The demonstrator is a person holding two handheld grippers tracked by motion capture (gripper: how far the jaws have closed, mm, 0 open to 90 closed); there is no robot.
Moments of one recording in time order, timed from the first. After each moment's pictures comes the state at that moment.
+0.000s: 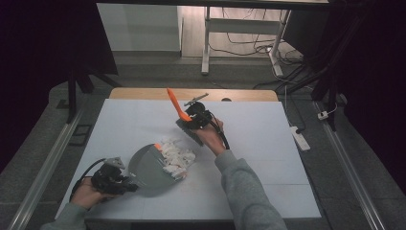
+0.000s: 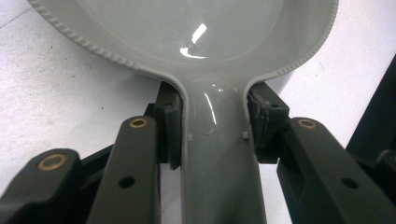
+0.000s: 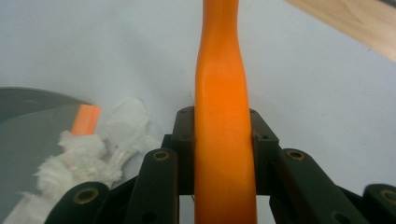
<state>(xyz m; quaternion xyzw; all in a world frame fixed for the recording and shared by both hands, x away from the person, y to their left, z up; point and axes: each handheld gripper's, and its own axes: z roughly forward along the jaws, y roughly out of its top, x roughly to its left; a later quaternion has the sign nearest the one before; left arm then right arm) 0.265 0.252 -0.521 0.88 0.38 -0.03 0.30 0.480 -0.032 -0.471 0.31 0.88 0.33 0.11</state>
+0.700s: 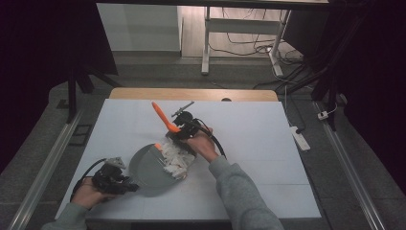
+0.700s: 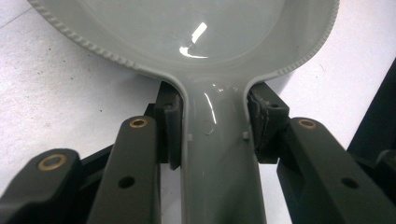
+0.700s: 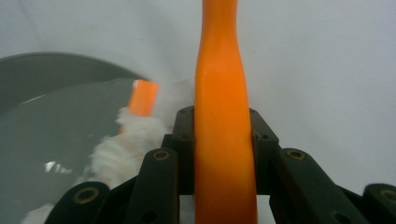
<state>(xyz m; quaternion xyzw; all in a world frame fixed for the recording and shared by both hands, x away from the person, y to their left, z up) 0.266 0.250 -0.521 0.87 0.38 -0.03 0.30 0.451 0.000 -0.486 0.26 0.91 0.31 0.05</state>
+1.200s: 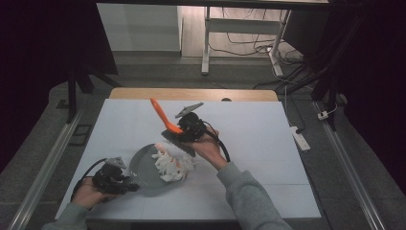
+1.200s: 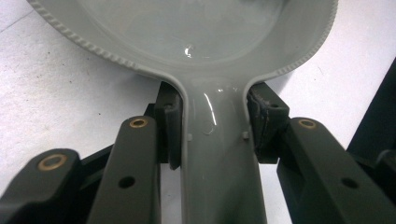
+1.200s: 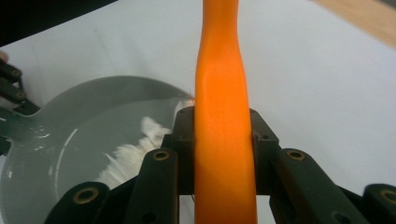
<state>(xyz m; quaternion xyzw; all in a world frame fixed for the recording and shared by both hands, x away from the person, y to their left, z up) 0.265 0.249 -0.520 0.88 0.38 -0.03 0.30 0.415 -0.027 -0.441 0.23 0.89 0.38 0.07</state>
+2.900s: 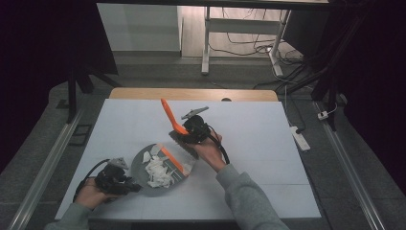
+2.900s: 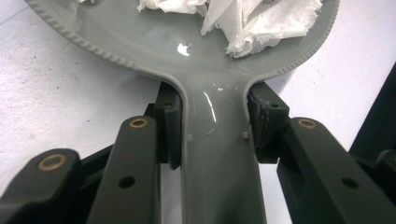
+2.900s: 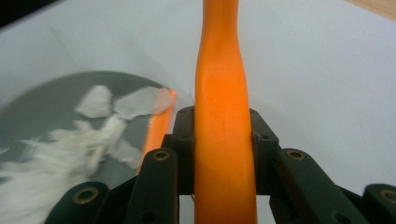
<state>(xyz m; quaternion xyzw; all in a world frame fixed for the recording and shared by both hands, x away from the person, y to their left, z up) 0.265 0.243 -0.523 0.87 0.38 -0.03 0.30 0.424 -0.031 -0.471 0.29 0.88 0.36 0.09</state>
